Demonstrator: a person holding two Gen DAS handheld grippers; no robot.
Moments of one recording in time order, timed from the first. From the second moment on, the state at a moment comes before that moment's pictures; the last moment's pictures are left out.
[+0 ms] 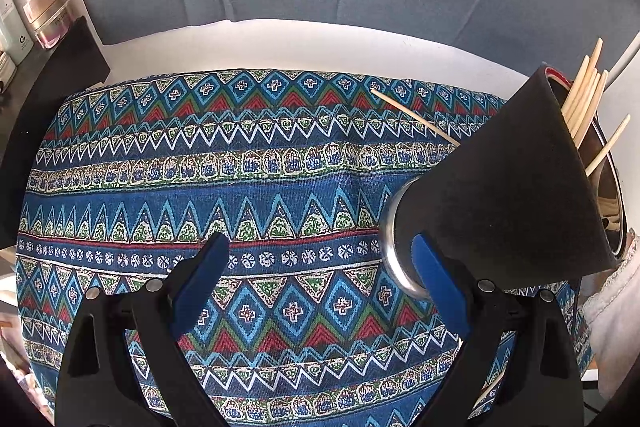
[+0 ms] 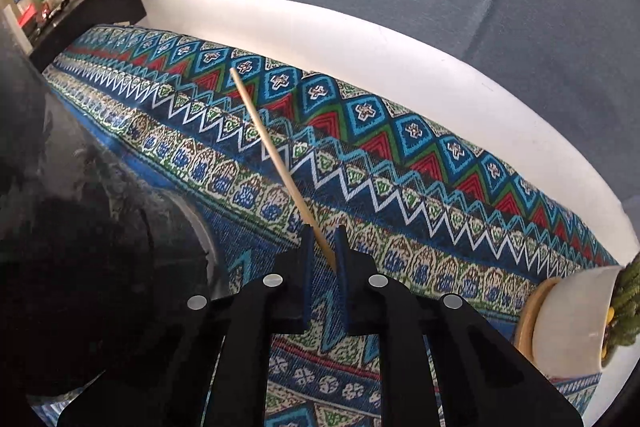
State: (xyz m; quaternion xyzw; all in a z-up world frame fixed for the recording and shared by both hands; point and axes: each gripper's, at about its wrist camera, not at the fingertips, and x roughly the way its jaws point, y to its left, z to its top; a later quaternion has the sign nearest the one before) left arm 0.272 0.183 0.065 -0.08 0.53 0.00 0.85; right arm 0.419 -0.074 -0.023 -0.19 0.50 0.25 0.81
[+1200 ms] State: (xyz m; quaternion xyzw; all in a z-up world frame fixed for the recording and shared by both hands) left arm 0.209 0.169 0.105 -0.08 0.51 0.02 0.86; right arm 0.295 -0.149 0.200 0.06 0.64 0.34 0.68
